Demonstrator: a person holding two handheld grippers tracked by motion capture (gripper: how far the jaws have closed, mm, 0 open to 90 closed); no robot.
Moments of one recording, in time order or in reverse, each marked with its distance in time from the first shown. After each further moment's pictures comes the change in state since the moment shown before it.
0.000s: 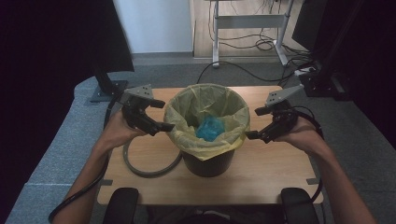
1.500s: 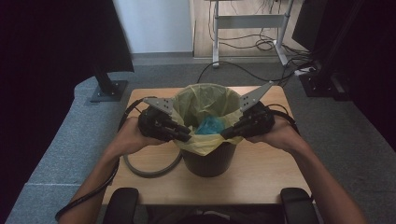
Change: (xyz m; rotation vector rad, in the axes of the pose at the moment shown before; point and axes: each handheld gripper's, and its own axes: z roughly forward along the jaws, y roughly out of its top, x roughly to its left) left arm -0.035 0.017 0.025 0.081 -0.237 0.083; right arm 0.037 0.046 0.030 0.030 0.308 -0.166
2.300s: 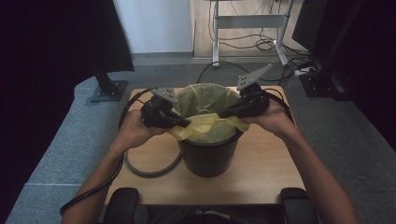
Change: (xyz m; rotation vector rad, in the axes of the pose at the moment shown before) left arm 0.016 0.015 -0.001 0.051 0.209 -0.069; right arm -0.035 0.021 -0.003 -0.070 -0.102 0.062
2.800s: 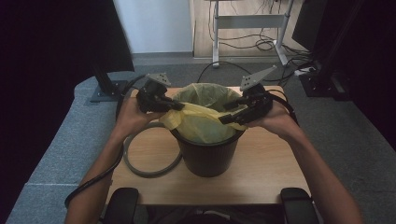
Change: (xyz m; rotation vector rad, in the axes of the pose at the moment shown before) left arm 0.040 0.004 -0.012 -0.054 0.081 -0.087; right arm 0.004 -0.005 -0.008 -0.007 -0.060 0.016
